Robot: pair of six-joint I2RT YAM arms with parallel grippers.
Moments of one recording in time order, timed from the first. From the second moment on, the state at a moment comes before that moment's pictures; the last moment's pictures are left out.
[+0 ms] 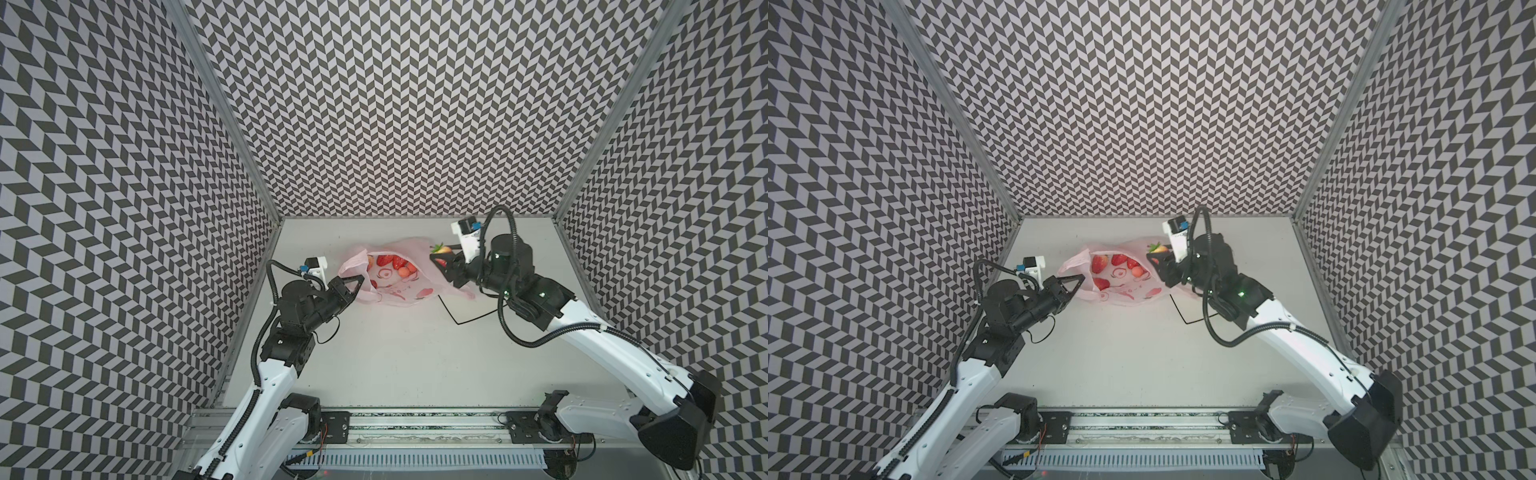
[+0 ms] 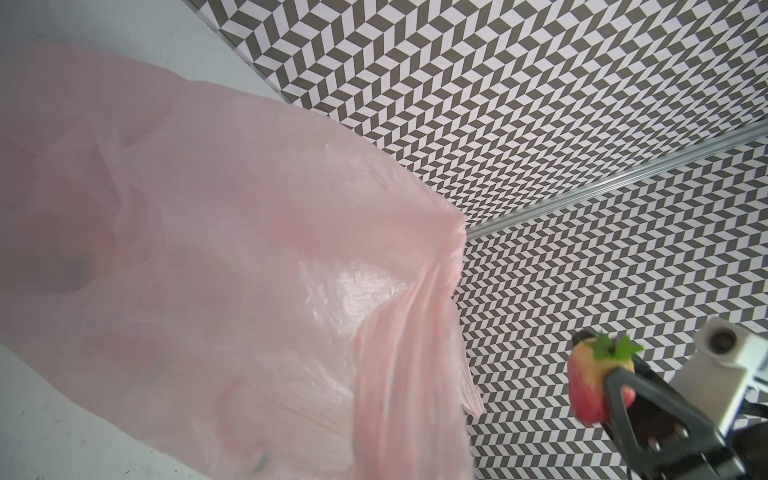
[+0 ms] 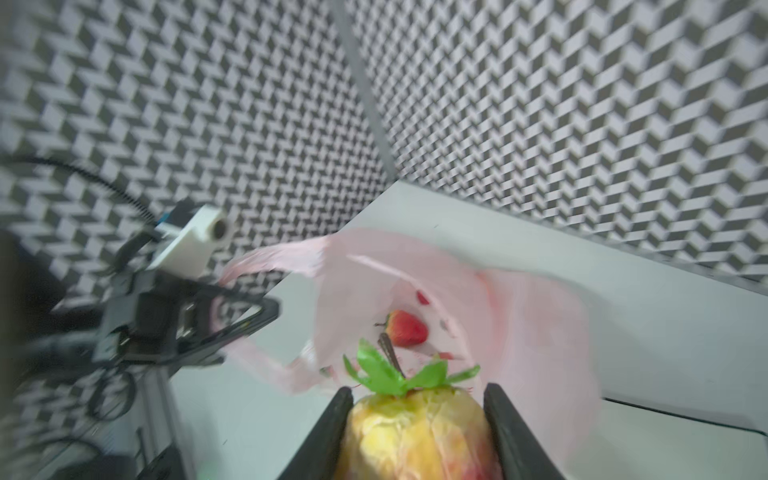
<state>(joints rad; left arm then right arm) -0.20 0.79 0.57 0.02 0.48 -1.02 0.60 1.22 1.16 -0.22 -0.09 0.22</state>
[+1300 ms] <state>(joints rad) -0.20 0.80 0.57 0.04 0.49 -1.01 0.25 1.69 0.80 0.08 0.01 0.45</state>
